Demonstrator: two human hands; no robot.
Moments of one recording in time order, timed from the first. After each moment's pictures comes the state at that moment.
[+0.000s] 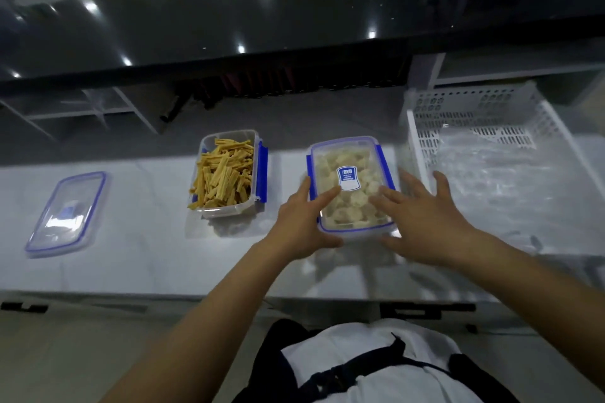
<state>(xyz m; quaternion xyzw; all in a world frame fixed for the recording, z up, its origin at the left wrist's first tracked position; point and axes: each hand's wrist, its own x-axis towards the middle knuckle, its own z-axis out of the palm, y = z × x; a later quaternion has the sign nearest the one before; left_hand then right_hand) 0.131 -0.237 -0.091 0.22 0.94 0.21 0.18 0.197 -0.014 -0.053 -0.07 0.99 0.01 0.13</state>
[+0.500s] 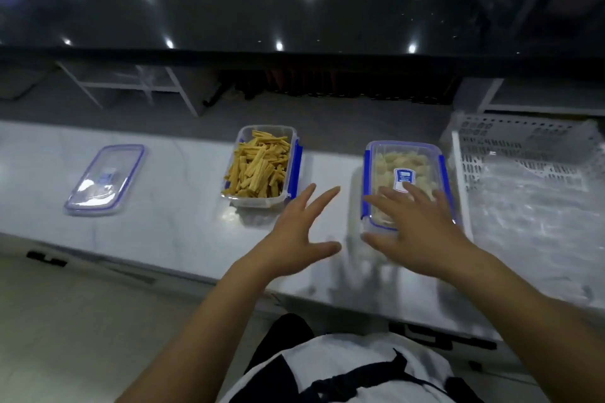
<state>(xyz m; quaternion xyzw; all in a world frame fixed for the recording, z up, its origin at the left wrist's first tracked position) 0.155 -0.294 -0.066 0.17 0.91 0.34 0.19 0.178 -0.063 -0.033 -0.06 0.98 -0.15 0.13</state>
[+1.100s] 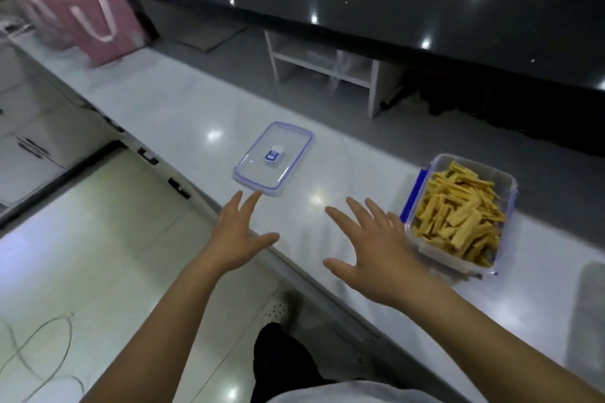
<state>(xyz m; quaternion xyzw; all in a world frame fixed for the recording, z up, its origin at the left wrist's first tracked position) 0.164 -0.659 -0.086 -0.23 0.93 0.29 0.07 0.099 -0.397 -0.051 -0.33 0.91 -0.15 0.18</state>
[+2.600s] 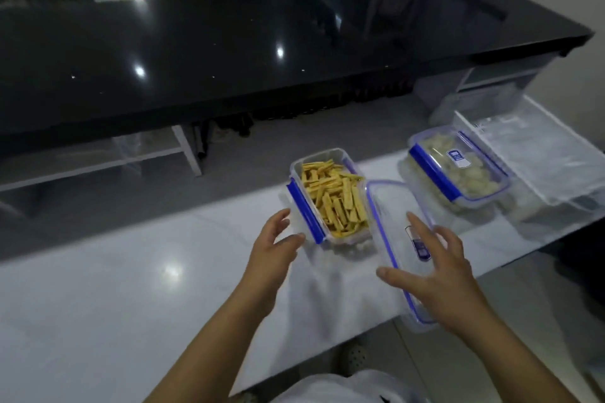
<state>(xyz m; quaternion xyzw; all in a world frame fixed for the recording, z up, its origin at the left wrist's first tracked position) 0.006 -0.562 -0.070 0.01 0.67 0.66 0.35 0.184 -0.382 -0.021 0.39 0.83 -0.39 -0.01</state>
